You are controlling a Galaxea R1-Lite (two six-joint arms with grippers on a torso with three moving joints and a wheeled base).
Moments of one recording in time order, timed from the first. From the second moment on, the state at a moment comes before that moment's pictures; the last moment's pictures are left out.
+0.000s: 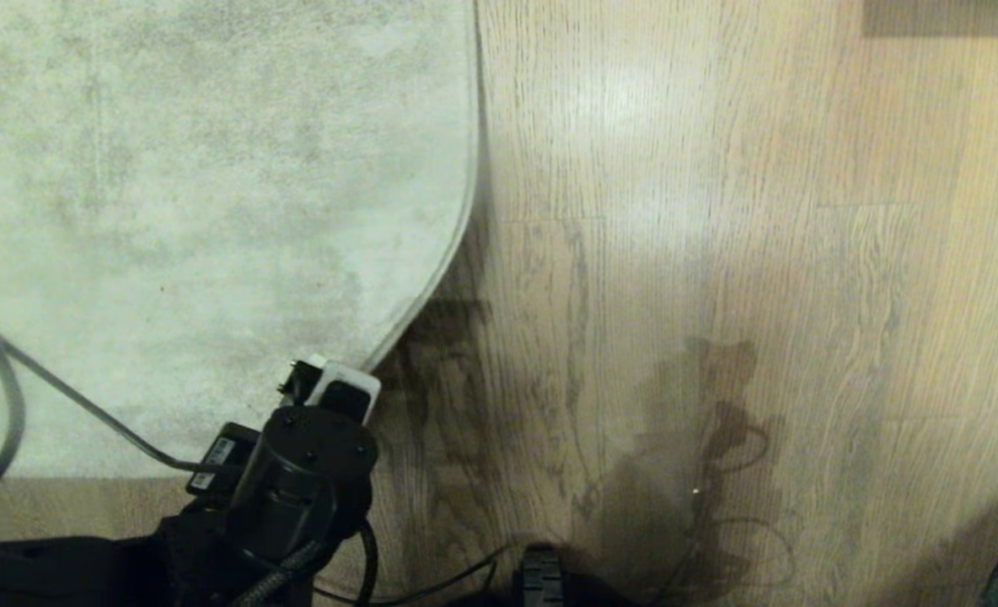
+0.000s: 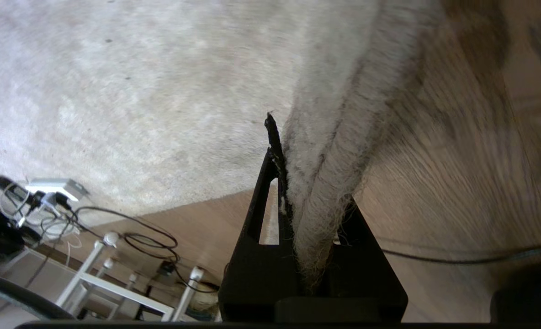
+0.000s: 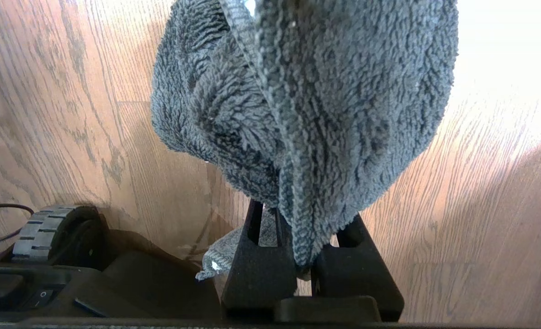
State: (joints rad) left arm -0.85 1.61 -0.49 -0.51 1.12 0.13; right arm 0.01 0.00 0.00 -0.02 -0.01 -0.06
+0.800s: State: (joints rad) left arm -0.72 1.38 -0.49 -0.51 1.10 0.14; right arm 0.01 0.00 0.00 -0.02 -0.01 -0.06
